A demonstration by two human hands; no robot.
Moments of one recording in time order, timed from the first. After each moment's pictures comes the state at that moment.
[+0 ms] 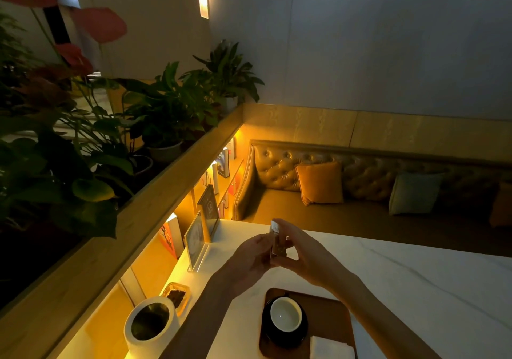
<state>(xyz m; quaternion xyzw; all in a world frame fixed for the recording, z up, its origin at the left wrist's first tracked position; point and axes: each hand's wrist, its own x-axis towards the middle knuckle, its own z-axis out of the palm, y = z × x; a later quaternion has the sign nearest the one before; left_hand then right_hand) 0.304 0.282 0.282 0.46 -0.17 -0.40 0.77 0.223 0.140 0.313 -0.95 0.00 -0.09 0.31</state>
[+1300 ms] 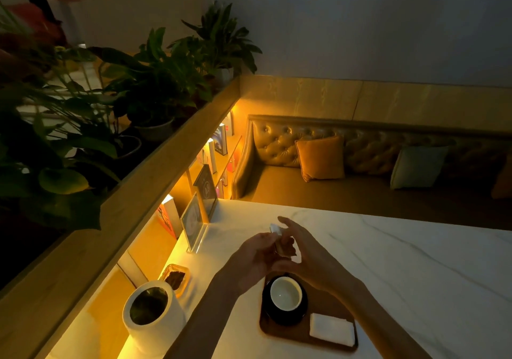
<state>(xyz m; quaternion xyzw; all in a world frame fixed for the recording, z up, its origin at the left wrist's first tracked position) 0.309 0.271 0.251 0.42 -0.12 -0.46 0.77 0.227 0.116 0.258 -0.92 -0.02 -0.07 0.39</state>
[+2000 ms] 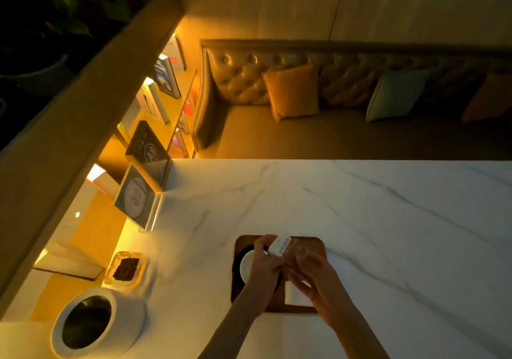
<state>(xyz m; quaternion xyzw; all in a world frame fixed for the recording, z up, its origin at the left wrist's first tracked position) 0.296 0.147 0.107 0.50 0.04 -0.41 0.76 0.198 0.043 0.132 -0.44 0.38 -0.03 0.82</state>
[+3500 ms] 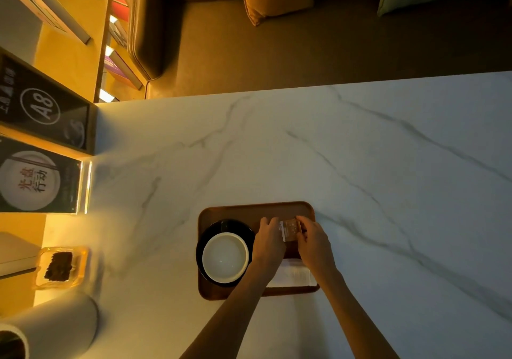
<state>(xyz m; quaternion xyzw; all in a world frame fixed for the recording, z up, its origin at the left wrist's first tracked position) 0.306 0.028 -0.058 0.88 -0.20 -0.38 0.22 0.217 -0.056 -0.077 -0.82 0.44 0.04 0.37</state>
